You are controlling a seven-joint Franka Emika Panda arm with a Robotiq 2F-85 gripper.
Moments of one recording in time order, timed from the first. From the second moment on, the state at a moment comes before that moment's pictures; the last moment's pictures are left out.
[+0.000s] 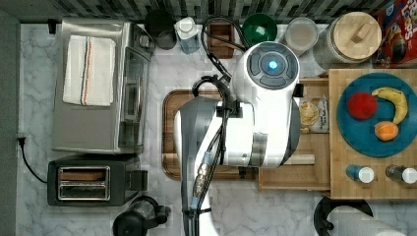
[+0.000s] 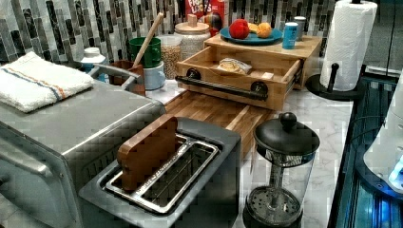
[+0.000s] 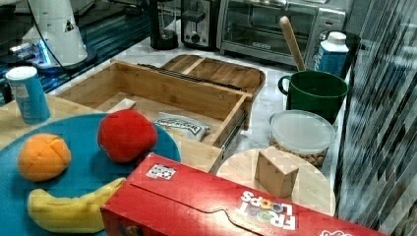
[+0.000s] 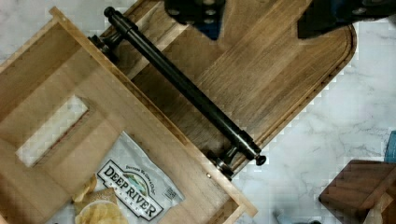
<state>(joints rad) -0.04 0.04 -0.02 -1.86 0.03 0.26 -0.07</state>
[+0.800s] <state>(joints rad) -0.06 0.05 -0.03 -1.89 0.03 0.28 -0.10</state>
